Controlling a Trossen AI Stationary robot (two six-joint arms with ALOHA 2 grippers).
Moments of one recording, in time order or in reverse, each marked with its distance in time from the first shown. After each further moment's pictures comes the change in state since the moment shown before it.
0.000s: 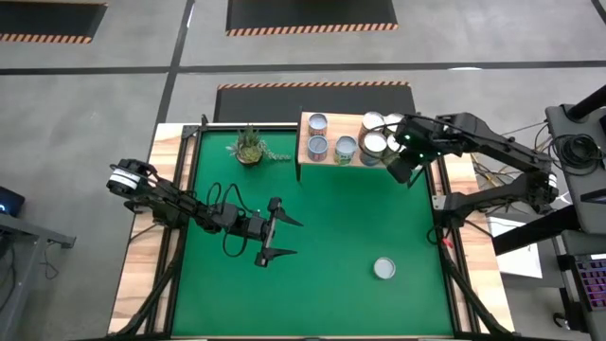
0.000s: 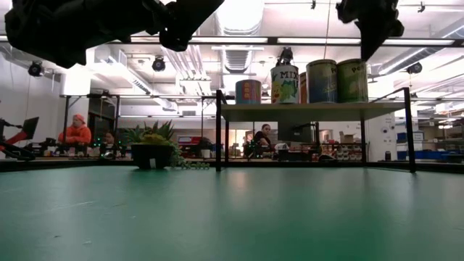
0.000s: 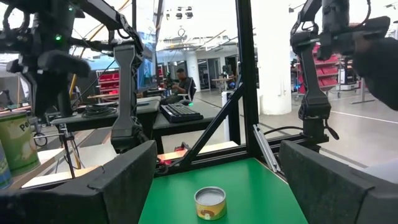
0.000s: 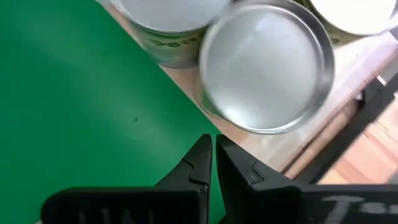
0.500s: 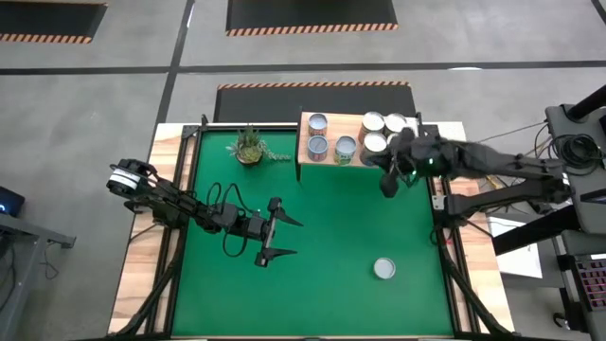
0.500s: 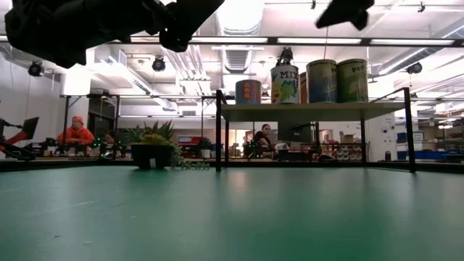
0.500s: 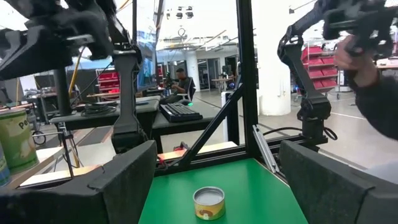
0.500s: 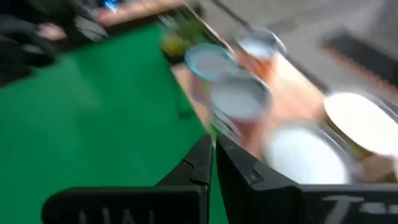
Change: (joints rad) left arm 0.000 0.000 0.000 0.000 0.000 -0.011; right arm 0.270 -0.210 -0.280 0.741 0.122 -0.181
